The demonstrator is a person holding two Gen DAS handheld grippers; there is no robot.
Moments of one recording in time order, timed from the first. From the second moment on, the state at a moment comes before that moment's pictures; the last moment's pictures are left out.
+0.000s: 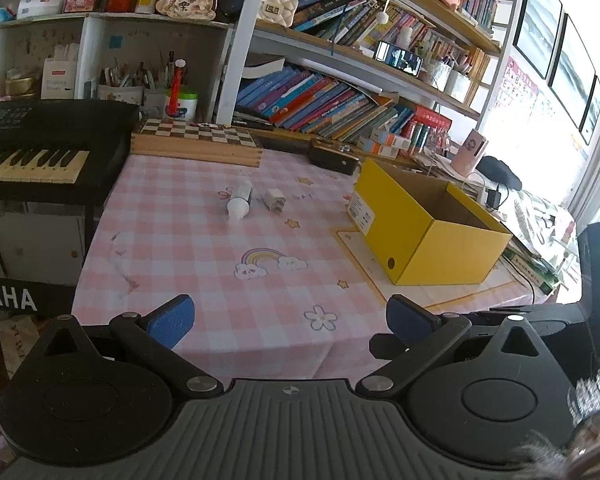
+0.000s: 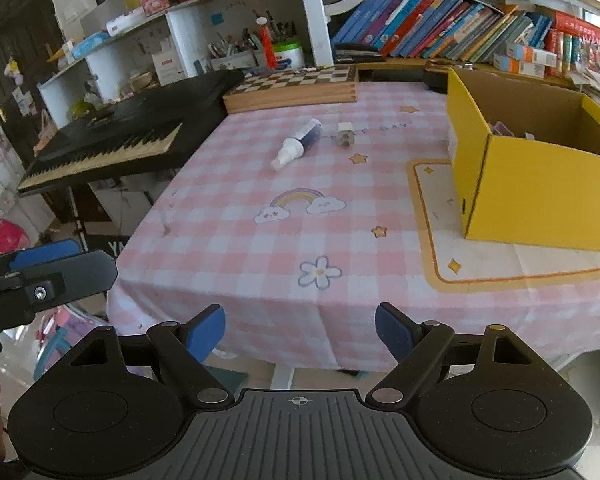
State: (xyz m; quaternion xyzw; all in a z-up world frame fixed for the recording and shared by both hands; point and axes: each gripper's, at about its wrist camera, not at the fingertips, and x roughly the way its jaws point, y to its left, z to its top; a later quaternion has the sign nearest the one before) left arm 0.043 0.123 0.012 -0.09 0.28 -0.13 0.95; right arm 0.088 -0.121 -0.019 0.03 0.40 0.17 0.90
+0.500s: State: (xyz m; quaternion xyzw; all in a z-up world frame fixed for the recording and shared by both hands) left arm 0.108 0.125 0.003 -0.12 0.30 -0.10 0.94; right arm 0.174 -0.123 -0.023 0.07 0.41 0.17 0.89
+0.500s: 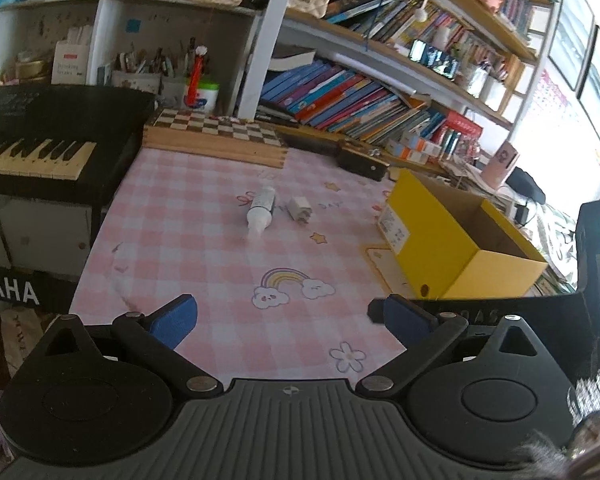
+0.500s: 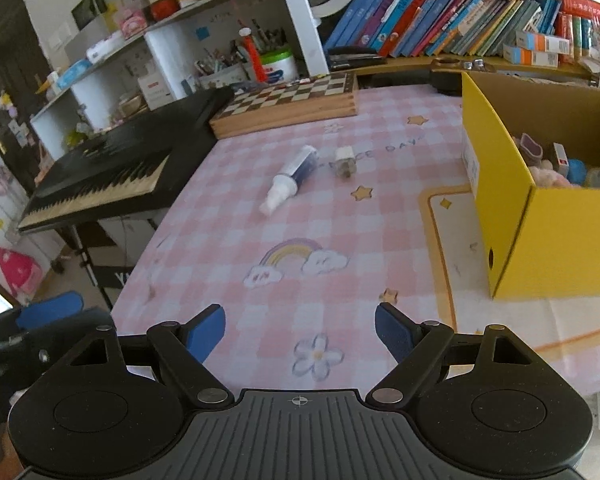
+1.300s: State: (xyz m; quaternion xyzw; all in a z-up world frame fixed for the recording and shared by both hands) left arm 0.250 0.099 -0.020 -0.09 0.32 -0.07 0.94; right arm 0.308 -0.123 -0.023 0.06 0.40 0.19 0.90
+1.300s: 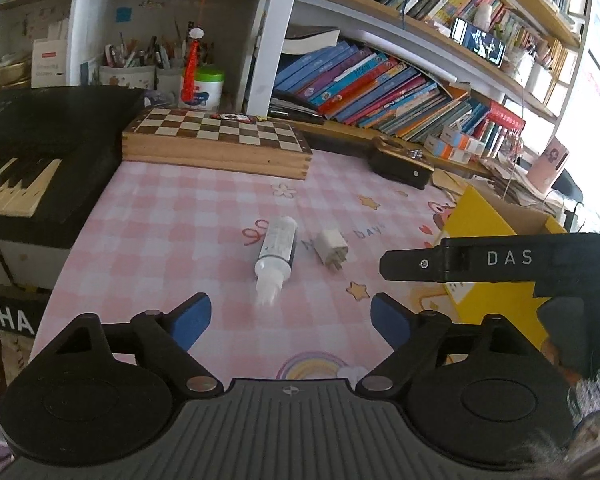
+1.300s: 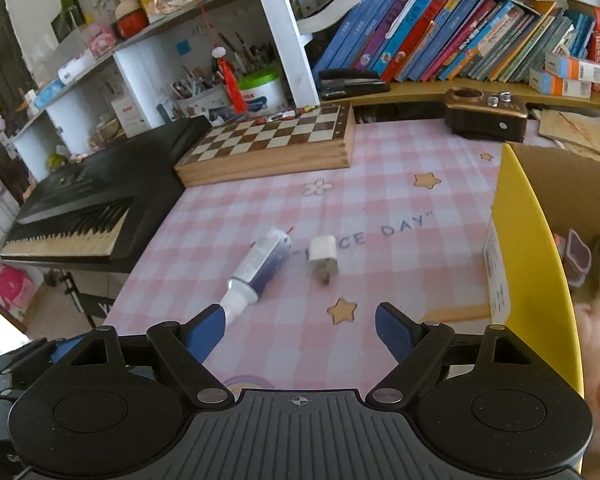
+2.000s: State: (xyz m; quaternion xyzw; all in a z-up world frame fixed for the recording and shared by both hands) left arm 0.380 0.079 -0.069 0.01 0.38 -0.10 0.92; right arm 0.402 -0.092 -0.064 0.00 0.45 0.21 0.87
